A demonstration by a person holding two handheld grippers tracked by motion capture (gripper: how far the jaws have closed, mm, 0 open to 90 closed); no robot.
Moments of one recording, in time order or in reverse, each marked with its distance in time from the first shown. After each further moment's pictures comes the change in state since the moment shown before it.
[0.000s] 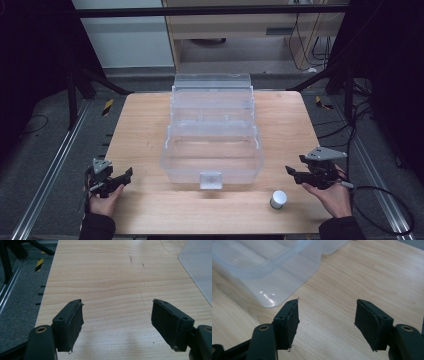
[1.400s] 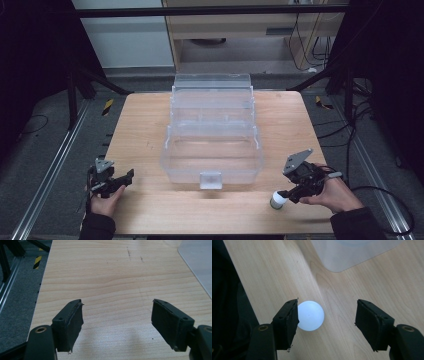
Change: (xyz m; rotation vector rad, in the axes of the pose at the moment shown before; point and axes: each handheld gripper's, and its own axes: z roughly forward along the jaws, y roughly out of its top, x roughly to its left) left arm -0.002 -0.001 0.003 0.032 -0.005 0.019; right arm 0.043 0.035 -0.007 0.378 0.316 -0.373
